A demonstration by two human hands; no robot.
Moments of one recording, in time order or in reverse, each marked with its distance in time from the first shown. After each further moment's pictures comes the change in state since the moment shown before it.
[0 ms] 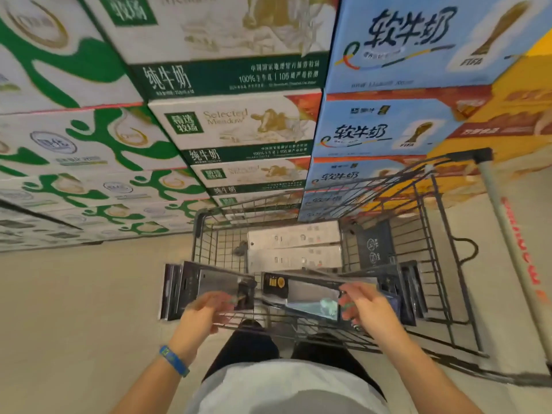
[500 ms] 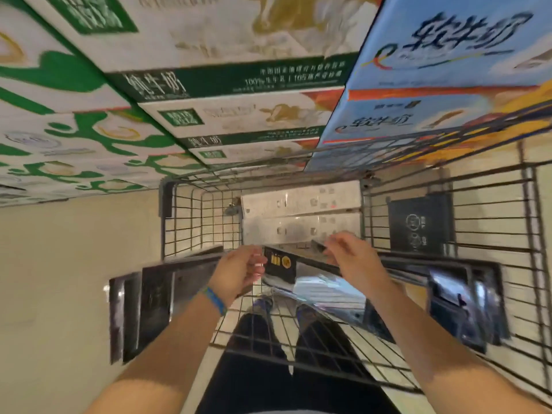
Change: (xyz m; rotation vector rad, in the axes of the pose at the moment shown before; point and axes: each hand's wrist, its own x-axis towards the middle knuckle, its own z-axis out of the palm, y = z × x) left_hand 0.176 0.001 0.083 -0.156 -0.136 -0.330; right_hand 0.150 -0.019 0.076 -0.322 -0.054 -0.089
